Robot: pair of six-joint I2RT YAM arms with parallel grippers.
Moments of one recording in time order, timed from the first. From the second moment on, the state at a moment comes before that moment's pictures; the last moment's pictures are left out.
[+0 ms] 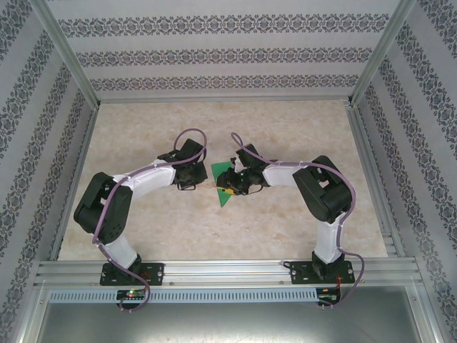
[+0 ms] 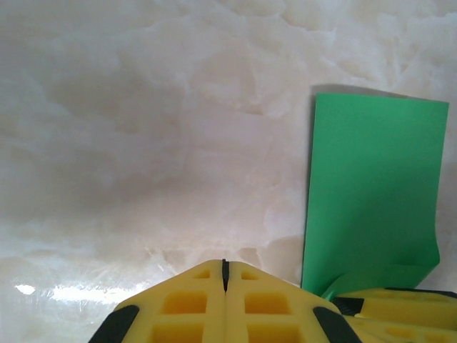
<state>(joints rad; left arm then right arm) -0.50 1.69 1.04 -0.46 0.00 -0.85 0.58 1.94 1.03 -0.07 -0.61 0.89</state>
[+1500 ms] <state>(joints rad) -0.55 1.85 1.11 -0.36 0.26 -0.80 0.58 1.94 1.04 -0.13 -0.57 0.90</state>
